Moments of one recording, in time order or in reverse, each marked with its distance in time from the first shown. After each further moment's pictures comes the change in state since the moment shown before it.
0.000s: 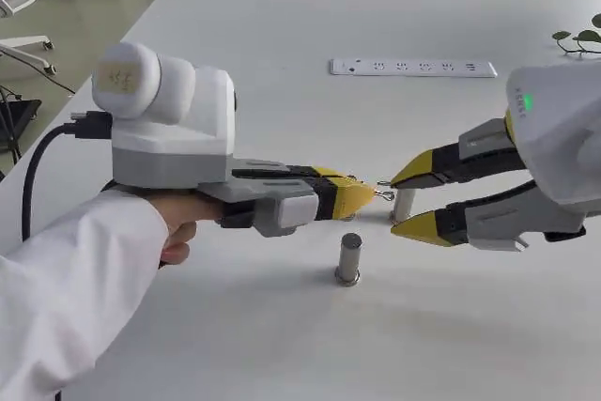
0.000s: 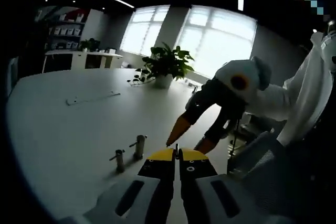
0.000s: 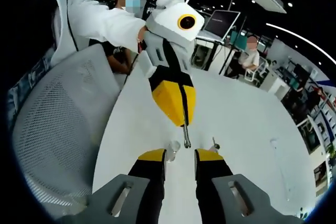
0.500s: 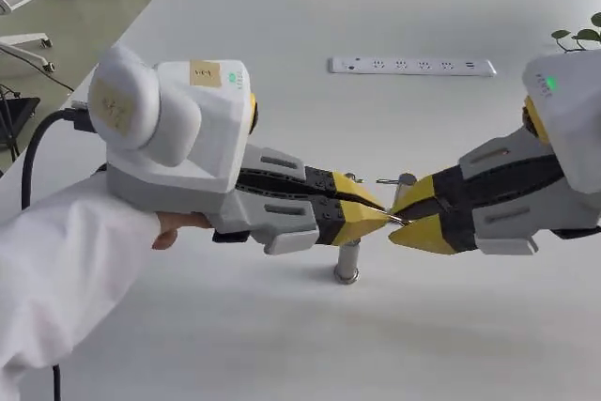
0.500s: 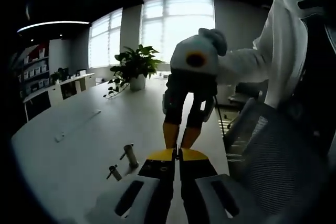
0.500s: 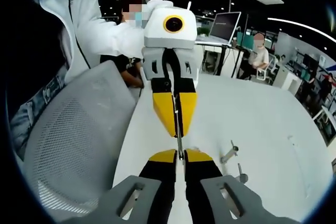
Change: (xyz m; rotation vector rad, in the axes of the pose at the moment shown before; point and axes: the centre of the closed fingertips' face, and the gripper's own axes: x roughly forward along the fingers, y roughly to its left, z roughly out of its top) left arm 0.001 -0.026 -0.008 0.283 0.066 -0.135; right arm 0.000 0.025 0.008 0.057 -0.052 0.116
